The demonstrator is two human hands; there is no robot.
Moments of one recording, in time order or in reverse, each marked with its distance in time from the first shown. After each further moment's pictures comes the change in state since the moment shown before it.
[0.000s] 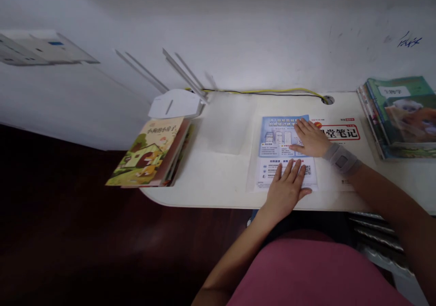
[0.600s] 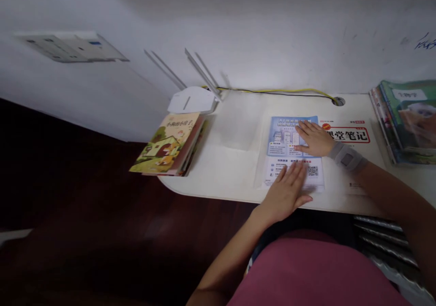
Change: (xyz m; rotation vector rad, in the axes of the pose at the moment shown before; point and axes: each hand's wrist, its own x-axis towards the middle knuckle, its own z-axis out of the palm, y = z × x) left_hand -0.020 -0.022 -0.025 -0.181 -0.092 0.048; right_hand 0.011 -0.002 0.002 -0.014 -0.037 -0.091
